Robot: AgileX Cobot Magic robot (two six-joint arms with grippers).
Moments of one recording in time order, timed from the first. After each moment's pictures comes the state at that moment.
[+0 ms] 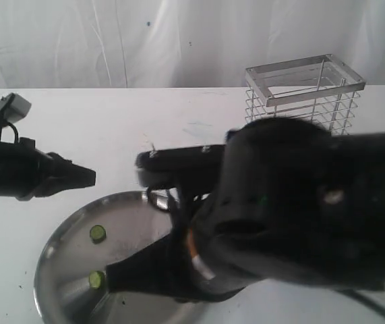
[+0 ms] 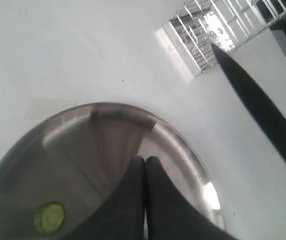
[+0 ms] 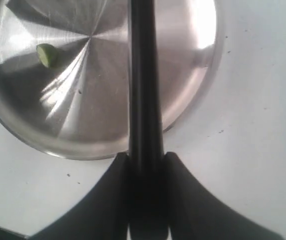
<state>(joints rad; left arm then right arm) 0.00 1.46 -0.66 1.64 -0.74 -1.77 1.16 1.45 -1.02 -0.32 0.88 1.04</state>
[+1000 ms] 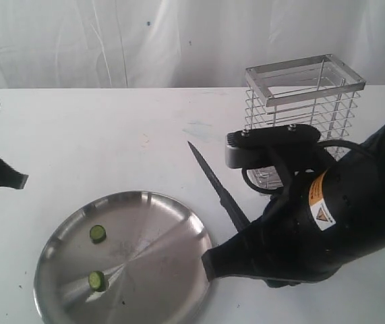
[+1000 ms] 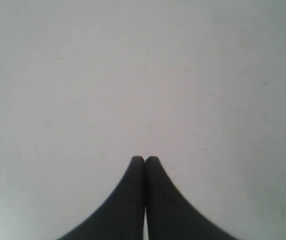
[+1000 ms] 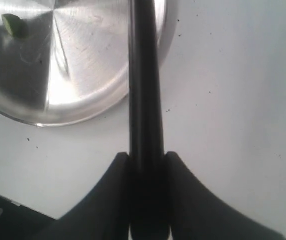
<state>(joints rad) -0.15 1.37 -0.68 1.10 0.33 -0.88 0.90 1.22 -0.89 -0.06 0.91 0.56</state>
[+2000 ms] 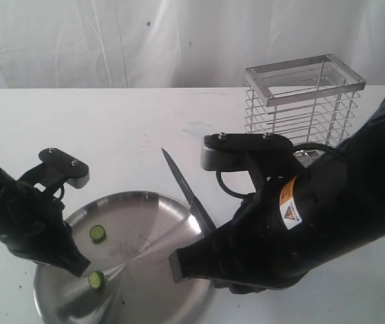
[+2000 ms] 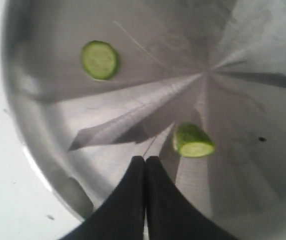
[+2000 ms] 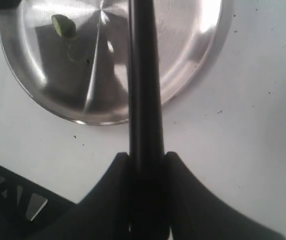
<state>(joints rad) -0.37 1.46 -0.71 -0.24 0.57 0.35 0.90 1.27 -0.89 0.10 0.81 0.48</state>
